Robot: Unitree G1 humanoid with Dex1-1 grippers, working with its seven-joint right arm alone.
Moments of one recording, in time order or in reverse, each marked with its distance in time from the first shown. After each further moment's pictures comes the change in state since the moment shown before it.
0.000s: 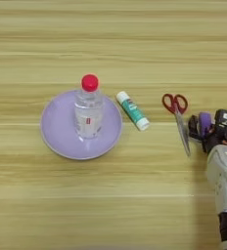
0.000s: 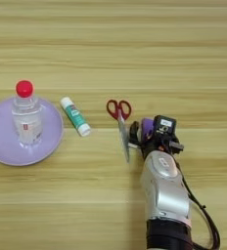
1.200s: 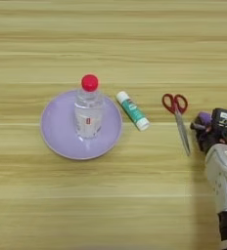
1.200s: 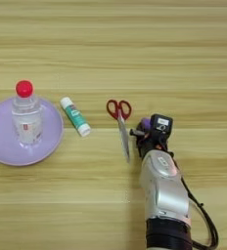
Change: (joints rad) arm -0.004 0.003 0.013 0.001 0.032 0.000 0.054
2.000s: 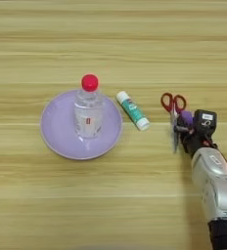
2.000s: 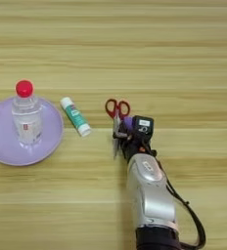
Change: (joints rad) arm 0.062 0.022 0.121 -0.037 -0.047 -0.113 0.035
